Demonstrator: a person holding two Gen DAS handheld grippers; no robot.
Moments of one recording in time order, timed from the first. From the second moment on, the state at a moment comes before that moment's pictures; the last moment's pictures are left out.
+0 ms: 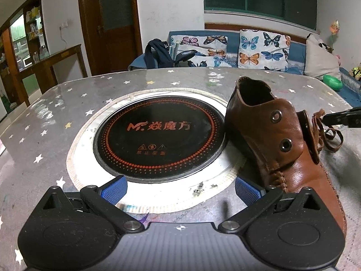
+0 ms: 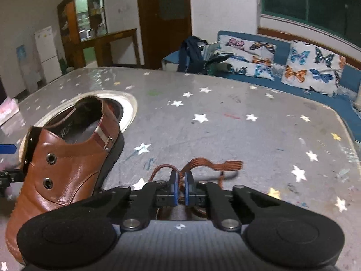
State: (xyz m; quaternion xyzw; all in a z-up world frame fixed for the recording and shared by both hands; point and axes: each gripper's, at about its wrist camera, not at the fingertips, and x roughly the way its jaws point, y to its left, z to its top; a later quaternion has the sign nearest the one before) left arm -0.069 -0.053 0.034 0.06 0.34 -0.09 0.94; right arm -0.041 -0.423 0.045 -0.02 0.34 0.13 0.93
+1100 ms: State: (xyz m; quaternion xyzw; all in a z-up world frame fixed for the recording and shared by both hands) left arm -0.073 -0.050 0.042 0.06 0.32 -0.09 0.94; right arm -0.077 -0.421 0.053 -0.05 0.36 0.11 0.92
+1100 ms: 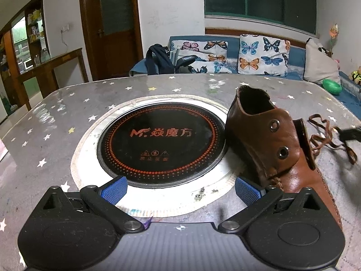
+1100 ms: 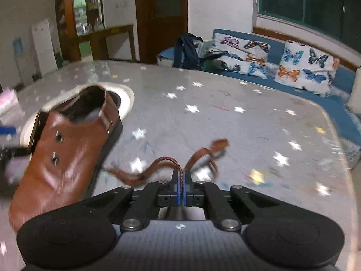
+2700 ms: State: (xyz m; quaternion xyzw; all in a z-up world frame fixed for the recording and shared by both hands) left arm -0.106 -0.105 0.085 0.19 0.25 -0.35 0.88; right arm -0.158 -0.339 0.062 -0.28 0.33 0.25 0.87
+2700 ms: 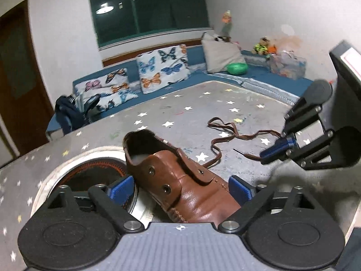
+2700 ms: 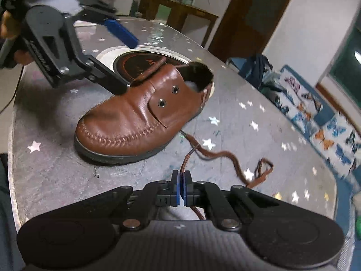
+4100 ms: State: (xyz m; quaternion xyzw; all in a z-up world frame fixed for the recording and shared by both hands) left arm -0.062 -0.155 0.077 0.45 0.27 -0.43 0.73; right arm -0.176 -0.299 0.047 -0.50 0.20 0.29 0.79
